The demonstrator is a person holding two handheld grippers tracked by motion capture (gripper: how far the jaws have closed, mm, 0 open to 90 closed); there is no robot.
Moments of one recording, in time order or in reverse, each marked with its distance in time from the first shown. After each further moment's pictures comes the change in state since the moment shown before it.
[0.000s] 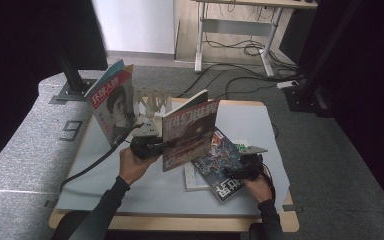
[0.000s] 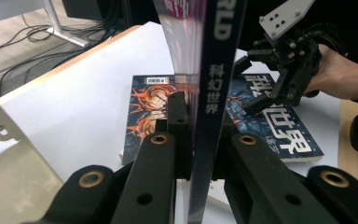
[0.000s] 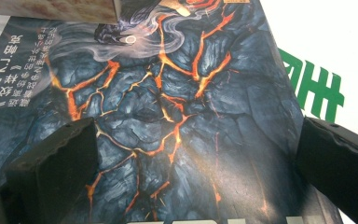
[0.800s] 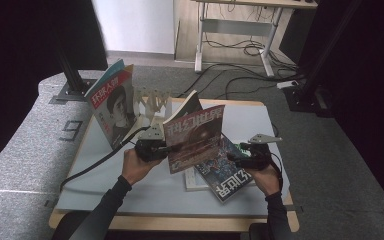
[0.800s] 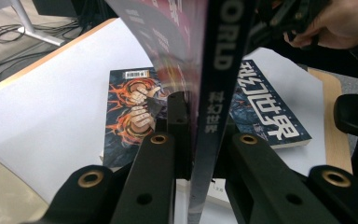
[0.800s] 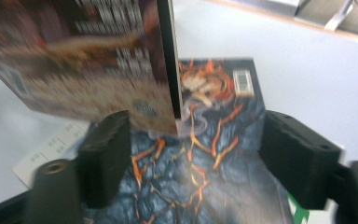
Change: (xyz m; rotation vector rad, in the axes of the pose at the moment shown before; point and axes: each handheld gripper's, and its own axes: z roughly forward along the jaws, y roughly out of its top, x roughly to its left) left arm -0.001 -0.007 0.016 0.028 -0.090 0.061; right arm -0.005 0.041 -0.046 -0.143 0.131 0.004
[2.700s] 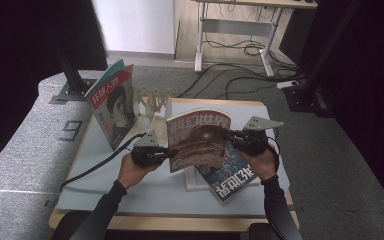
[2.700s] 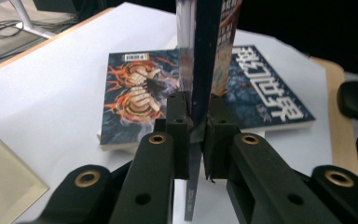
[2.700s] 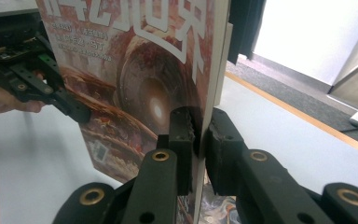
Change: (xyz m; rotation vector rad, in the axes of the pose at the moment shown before) left arm 0.001 -0.026 0.000 0.015 0.000 0.001; right arm 0.032 0.073 -0.026 -0.202 0.169 -0.179
